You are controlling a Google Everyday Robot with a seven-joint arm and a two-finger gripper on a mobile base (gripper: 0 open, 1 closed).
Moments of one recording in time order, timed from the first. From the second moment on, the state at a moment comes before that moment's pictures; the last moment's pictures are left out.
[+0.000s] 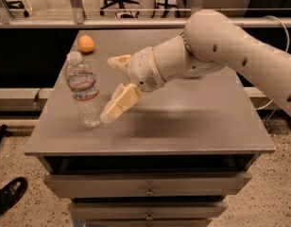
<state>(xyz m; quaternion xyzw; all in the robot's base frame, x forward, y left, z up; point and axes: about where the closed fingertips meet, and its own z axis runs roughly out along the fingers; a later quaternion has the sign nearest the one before) 0.521 0.080 0.901 -0.62 0.59 0.33 0.40</state>
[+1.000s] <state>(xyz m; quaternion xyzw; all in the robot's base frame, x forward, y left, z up) 0.517 0.130 0.903 -0.57 0.57 0.42 0.41</state>
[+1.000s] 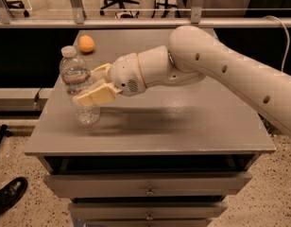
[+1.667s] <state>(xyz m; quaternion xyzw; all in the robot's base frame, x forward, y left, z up) 0.533 0.100 0.946 -0.56 0.56 0.40 0.46</state>
